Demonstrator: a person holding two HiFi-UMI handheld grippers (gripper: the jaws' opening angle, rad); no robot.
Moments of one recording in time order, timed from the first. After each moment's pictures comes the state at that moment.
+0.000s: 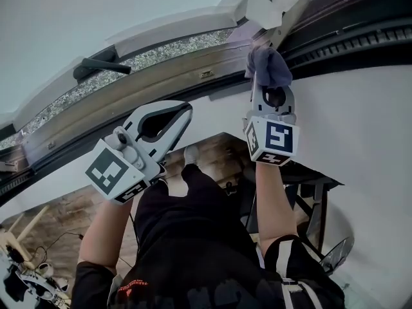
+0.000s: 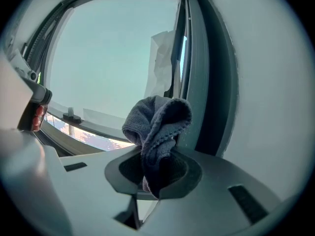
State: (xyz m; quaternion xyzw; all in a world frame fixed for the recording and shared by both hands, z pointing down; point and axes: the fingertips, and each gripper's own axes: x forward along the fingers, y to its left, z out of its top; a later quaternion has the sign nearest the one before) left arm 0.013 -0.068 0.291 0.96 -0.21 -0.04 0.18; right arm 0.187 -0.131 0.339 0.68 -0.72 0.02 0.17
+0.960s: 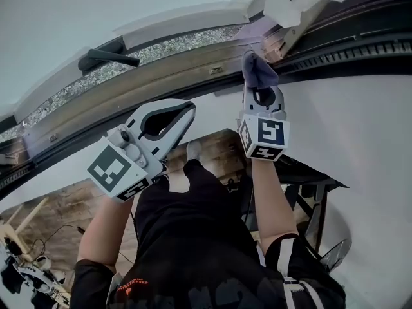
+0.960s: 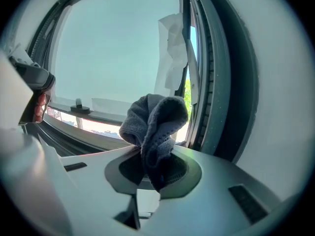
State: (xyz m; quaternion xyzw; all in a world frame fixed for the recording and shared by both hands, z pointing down) left arm 0.000 -0.065 0.306 0.96 -0.21 -0.03 0.19; right arm 0.158 -0.131 0.396 0.65 -0.74 0.07 0.19
